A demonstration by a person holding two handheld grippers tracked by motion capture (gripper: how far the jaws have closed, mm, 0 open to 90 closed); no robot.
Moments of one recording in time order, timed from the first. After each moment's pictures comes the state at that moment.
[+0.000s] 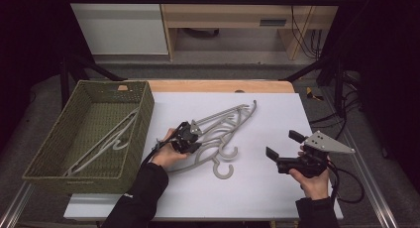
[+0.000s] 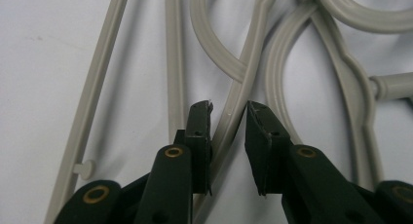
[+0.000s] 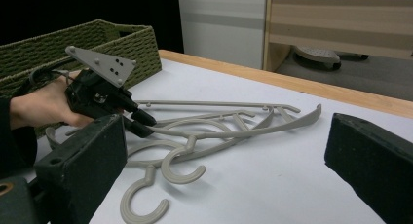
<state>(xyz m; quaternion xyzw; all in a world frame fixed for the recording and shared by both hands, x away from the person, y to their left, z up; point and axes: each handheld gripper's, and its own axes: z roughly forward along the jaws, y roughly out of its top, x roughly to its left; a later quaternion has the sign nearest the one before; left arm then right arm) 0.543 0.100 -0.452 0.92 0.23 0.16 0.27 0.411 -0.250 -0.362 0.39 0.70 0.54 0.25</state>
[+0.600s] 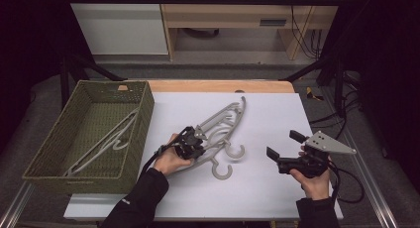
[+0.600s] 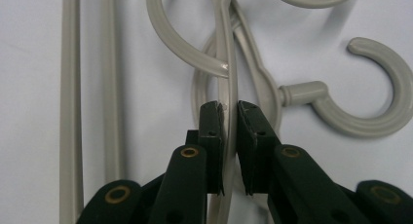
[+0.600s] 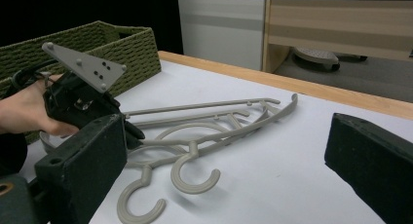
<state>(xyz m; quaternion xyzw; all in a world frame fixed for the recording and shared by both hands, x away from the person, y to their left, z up) 0.519 0.084 -0.440 0.93 0.23 0.12 0.26 0.410 -0.251 -0.362 0.39 0.70 0.55 0.25</state>
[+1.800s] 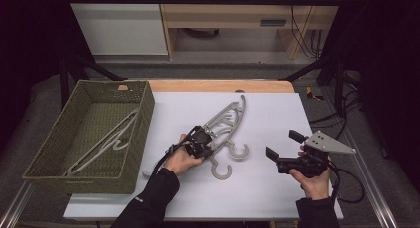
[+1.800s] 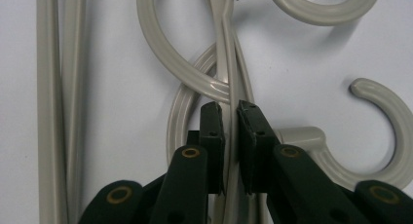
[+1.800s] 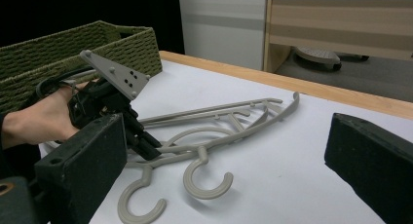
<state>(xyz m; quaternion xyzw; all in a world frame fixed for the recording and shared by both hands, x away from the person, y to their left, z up) 0.531 0.060 -0.451 0.92 0.28 0.09 0.26 0.410 -0.251 -0.362 0.39 0.70 0.55 0.24</state>
